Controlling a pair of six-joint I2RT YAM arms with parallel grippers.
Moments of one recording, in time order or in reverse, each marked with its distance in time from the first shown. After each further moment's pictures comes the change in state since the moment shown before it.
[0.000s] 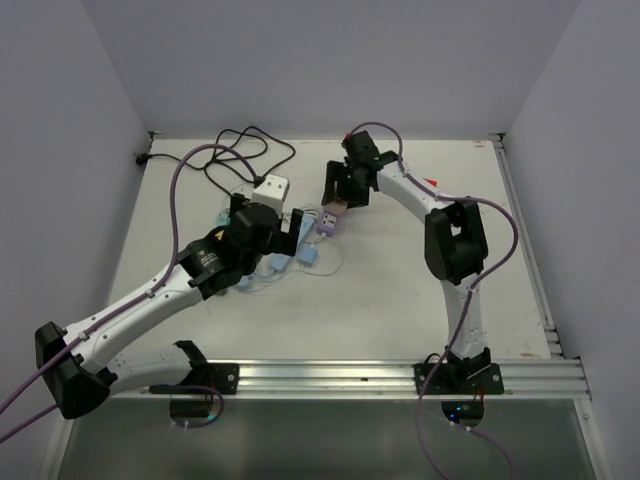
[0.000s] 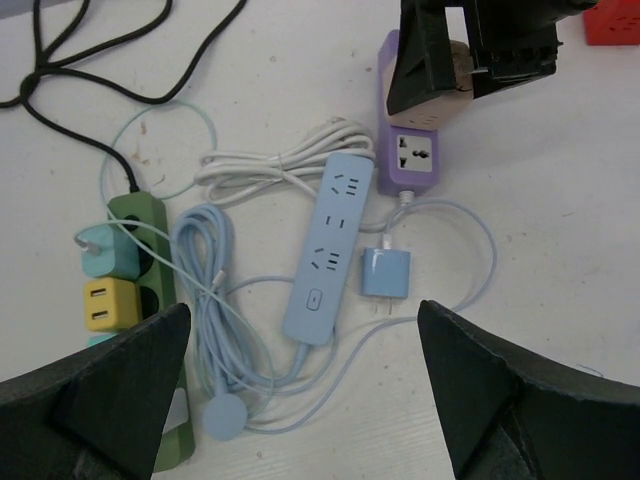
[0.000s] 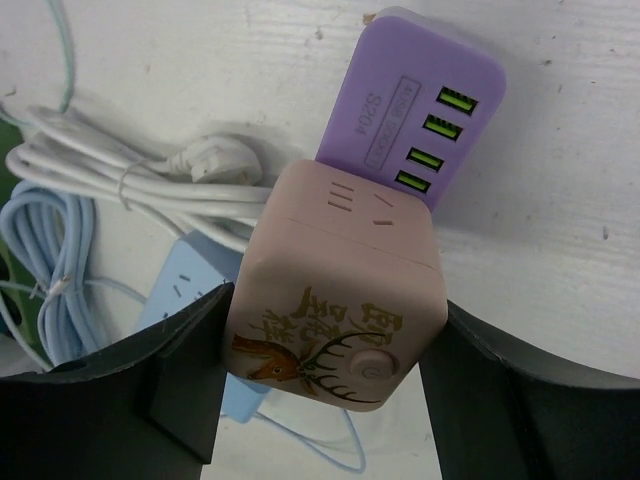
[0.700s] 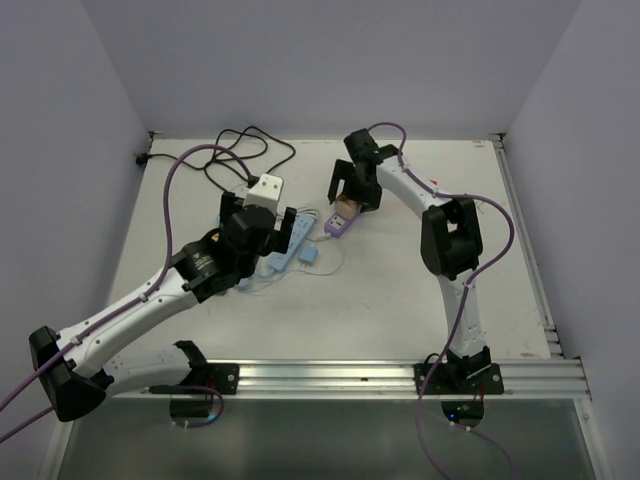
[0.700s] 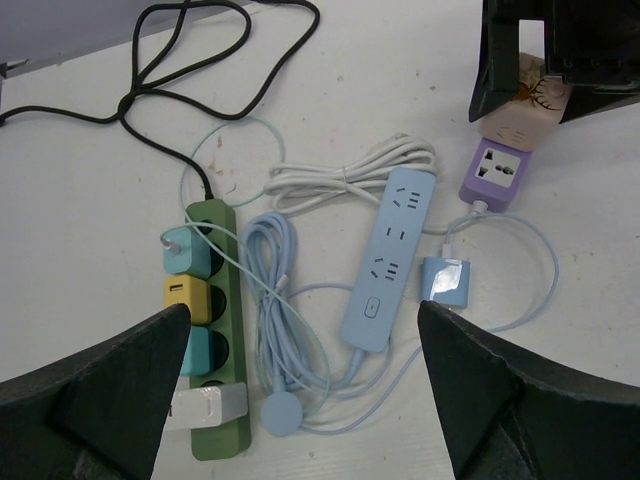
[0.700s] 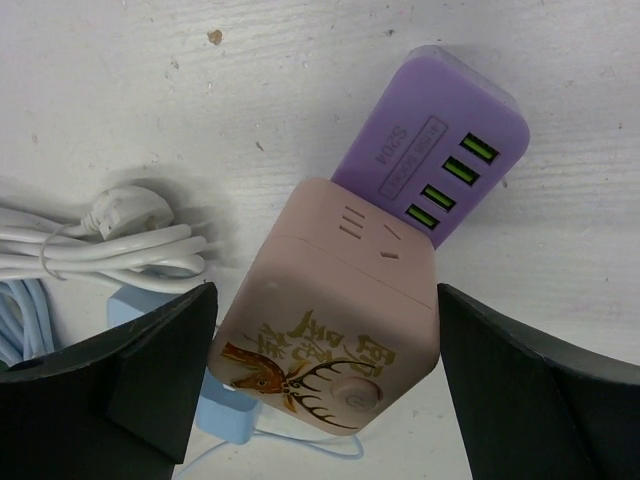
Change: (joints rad) left arm -0.021 -0.024 0.005 -0.017 -0.132 0.047; right arm -0.022 0.034 0.063 -0.141 0.128 0.147
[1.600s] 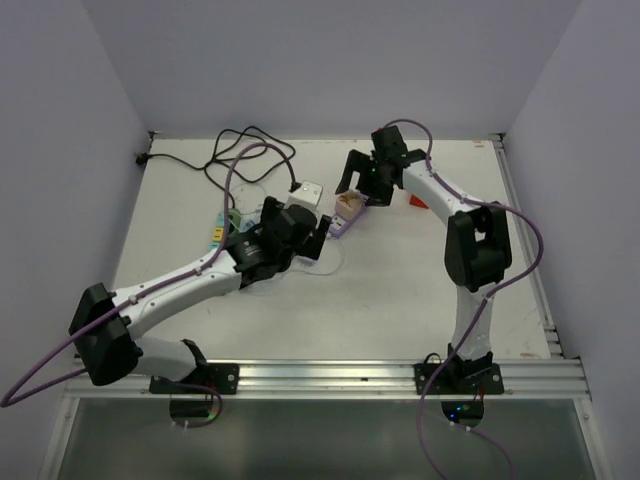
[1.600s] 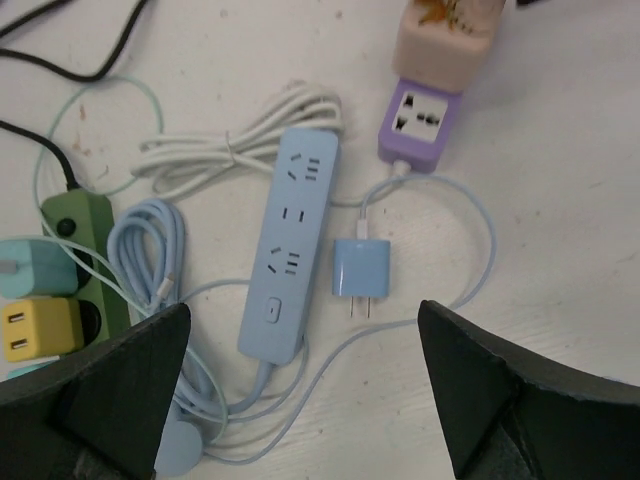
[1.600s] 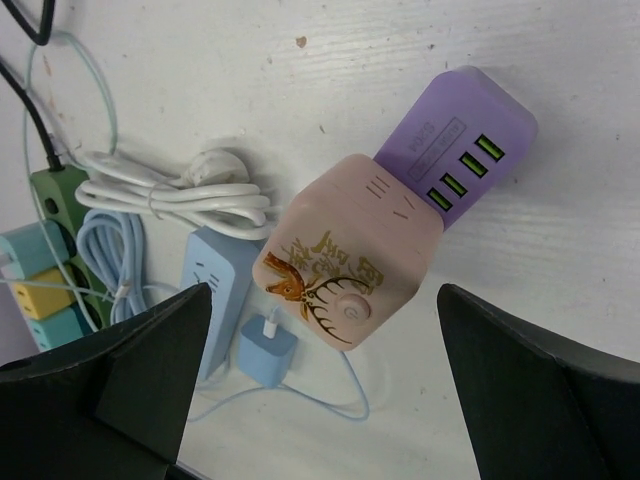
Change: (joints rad) left arm -0.051 0.299 -0.026 0.151 0.109 -0.069; right arm -0.098 -0.216 -0.262 0.226 -0.216 -0.026
